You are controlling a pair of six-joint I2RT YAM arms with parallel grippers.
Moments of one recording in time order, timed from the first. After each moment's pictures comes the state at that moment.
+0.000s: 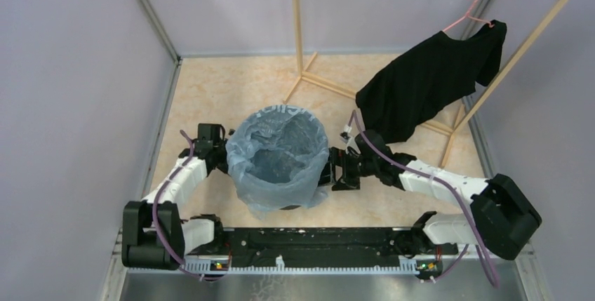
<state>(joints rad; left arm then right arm) -0.05 1.14 0.58 -0.47 0.46 -1.13 0.73 1.21 0.57 -0.11 -0.52 0.87</state>
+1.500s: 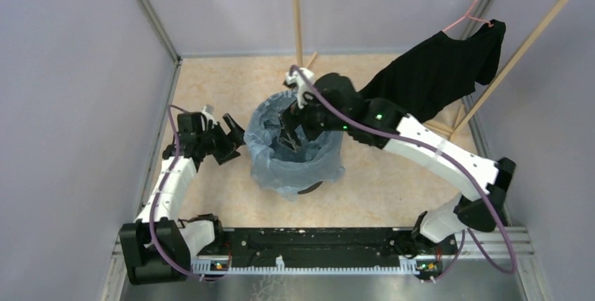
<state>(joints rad) 0.08 1.09 0.72 -0.46 0.53 -0.62 0.97 1.43 1.62 -0.66 -0.08 0.19</state>
